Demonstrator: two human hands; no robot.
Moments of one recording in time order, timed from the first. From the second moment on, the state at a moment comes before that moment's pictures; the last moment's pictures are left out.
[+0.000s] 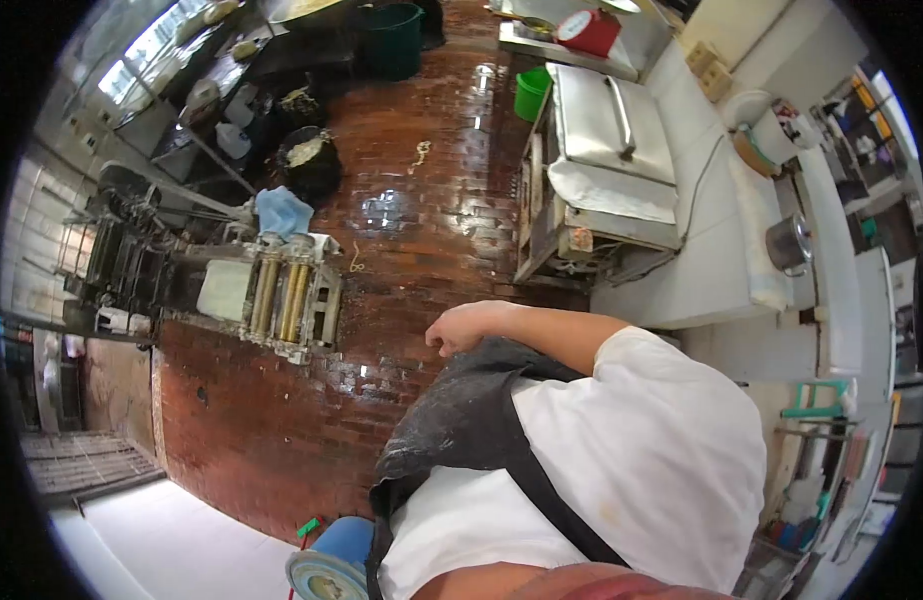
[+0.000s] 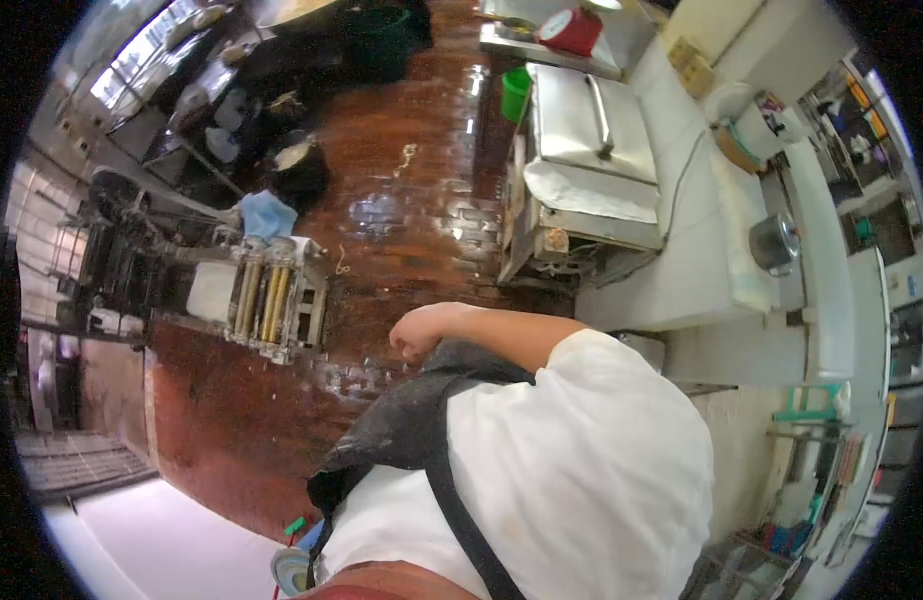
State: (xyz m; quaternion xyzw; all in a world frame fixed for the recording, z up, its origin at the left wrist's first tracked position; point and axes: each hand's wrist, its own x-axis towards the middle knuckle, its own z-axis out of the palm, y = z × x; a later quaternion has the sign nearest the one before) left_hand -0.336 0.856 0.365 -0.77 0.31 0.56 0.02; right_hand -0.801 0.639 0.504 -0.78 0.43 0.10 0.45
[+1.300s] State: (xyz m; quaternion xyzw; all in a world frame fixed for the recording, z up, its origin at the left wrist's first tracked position) left_hand -0.908 0.595 0.645 -0.11 0.71 0.69 -0.01; right_hand -1.163 0.767 0.616 -0.13 0.69 -0.71 -0.06
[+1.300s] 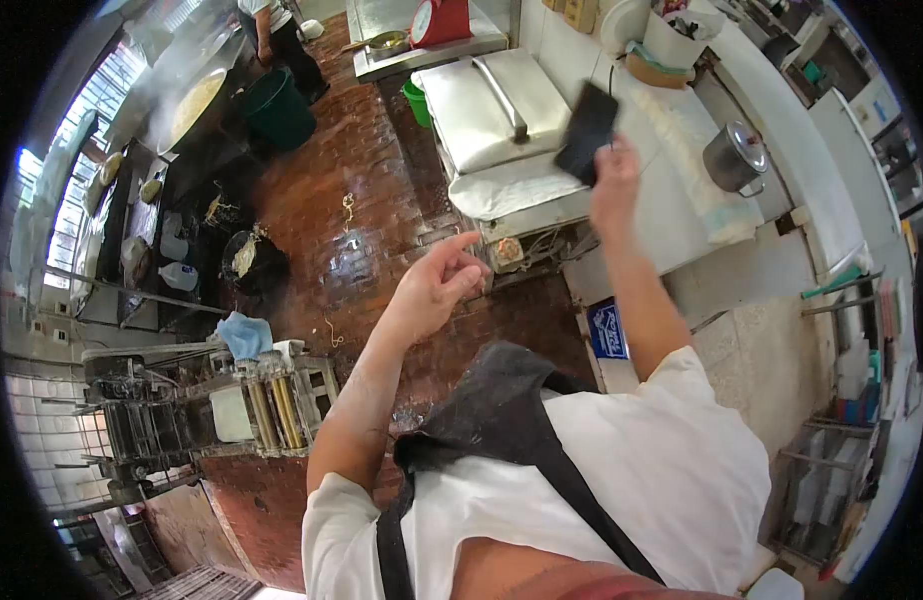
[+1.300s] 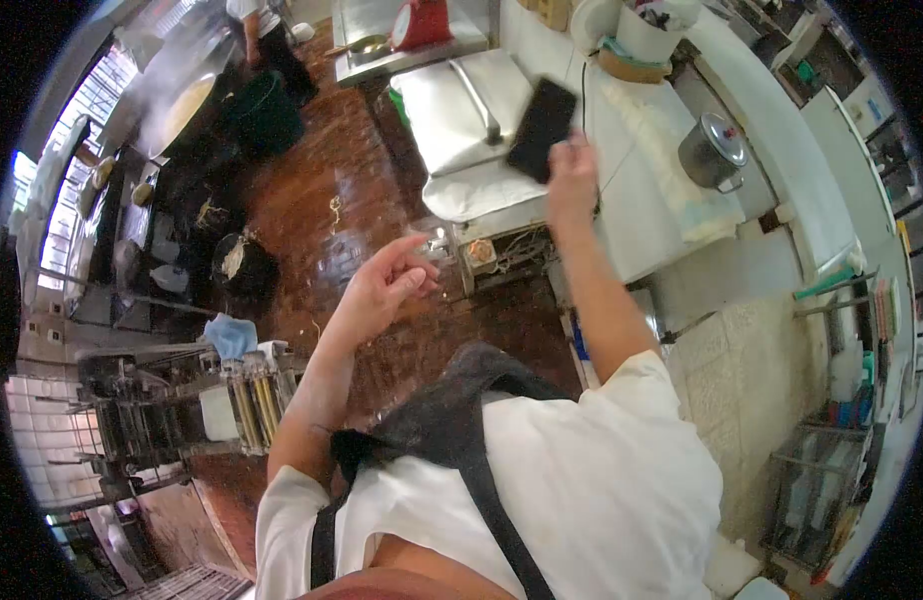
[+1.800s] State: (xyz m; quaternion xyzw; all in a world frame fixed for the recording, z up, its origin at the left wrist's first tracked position) left_hand -0.758 0.585 0.451 -0.45 0.54 0.71 0.00; right_hand -1.486 0.825 0.559 0.03 0.90 -0.39 -0.19
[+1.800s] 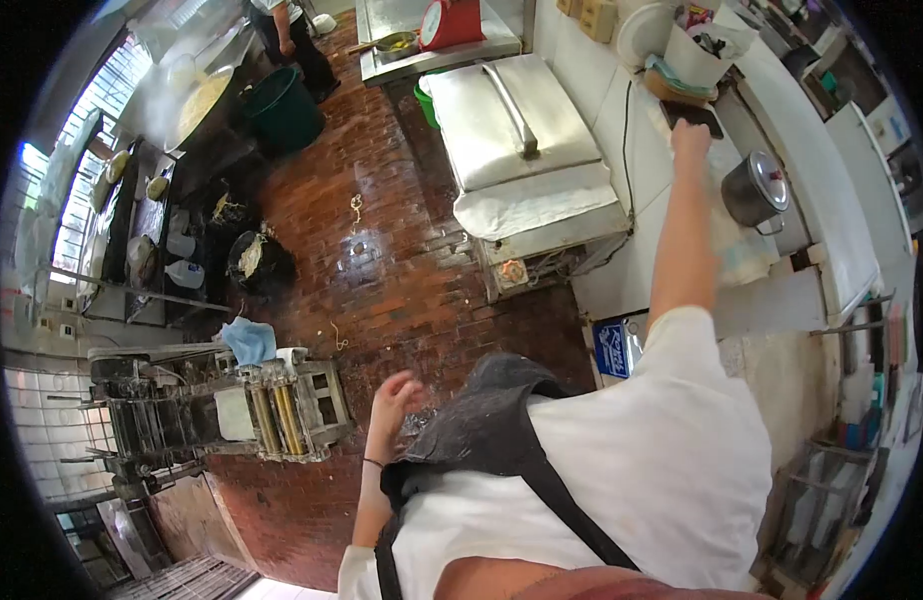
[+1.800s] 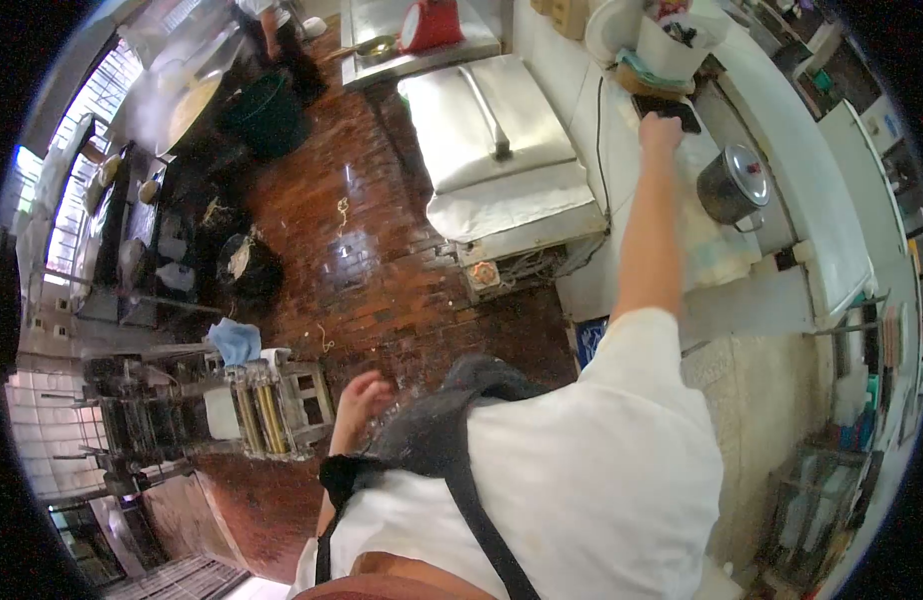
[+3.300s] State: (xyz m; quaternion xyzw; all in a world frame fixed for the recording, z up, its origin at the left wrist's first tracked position) left_hand -0.617 0.671 0.618 -0.42 0.59 0.66 -0.17; right_hand -0.892 0.728 0.608 -0.66 0.52 -0.29 0.47
